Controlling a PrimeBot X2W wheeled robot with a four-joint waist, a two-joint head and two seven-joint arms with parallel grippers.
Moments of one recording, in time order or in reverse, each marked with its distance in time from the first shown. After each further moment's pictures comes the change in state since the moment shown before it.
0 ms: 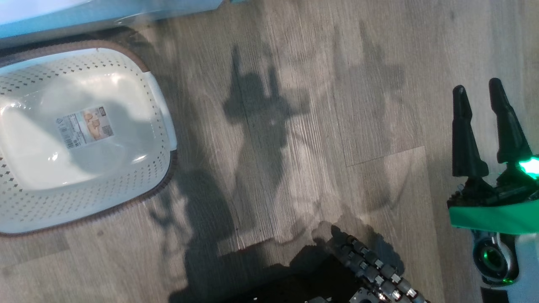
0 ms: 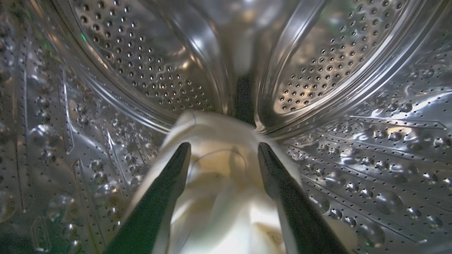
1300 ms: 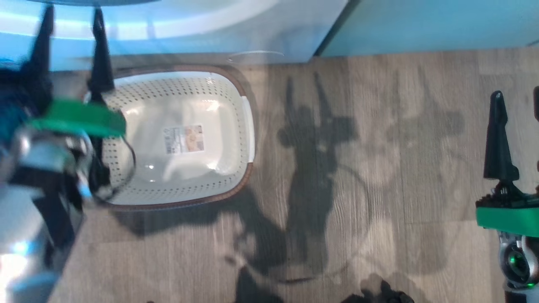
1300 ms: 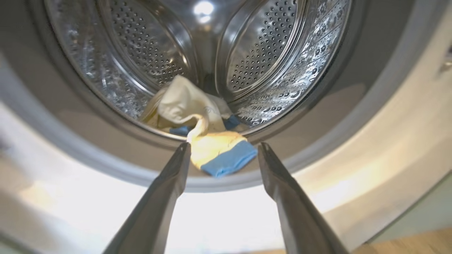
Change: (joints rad) left arm 0.943 -0.217 0.051 -0.721 -0.094 0.266 -0.223; right arm 0.033 0.000 -0.137 0.000 -0.154 0.000 0.000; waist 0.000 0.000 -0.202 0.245
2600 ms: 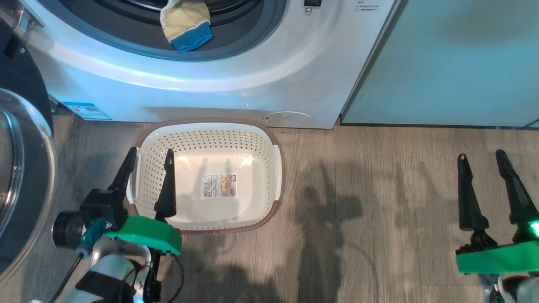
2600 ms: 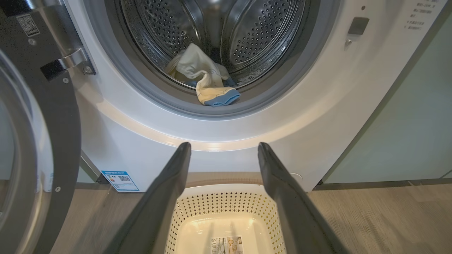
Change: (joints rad) left arm 0.455 -0.098 -0.102 -0.175 0.006 0.117 0.018; right arm 0.161 0.000 0.013 0.081 -0.086 0.000 0.000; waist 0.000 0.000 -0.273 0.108
